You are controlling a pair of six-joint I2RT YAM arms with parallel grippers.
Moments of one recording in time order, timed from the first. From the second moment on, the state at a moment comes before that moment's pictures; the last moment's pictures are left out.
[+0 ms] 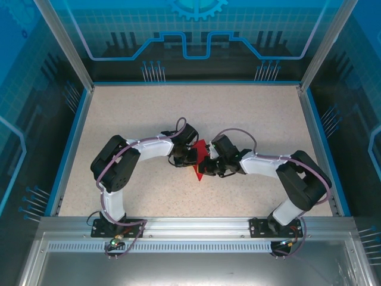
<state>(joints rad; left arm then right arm) -0.64 1.90 1.16 -0.52 0.23 -0.80 0.67 1.61 0.74 -0.09 -0.48 0.79</state>
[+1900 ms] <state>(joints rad) -0.64 1.75 1.11 -0.47 0.24 -0.78 0.51 1.72 0.82 -0.09 -0.52 0.72</state>
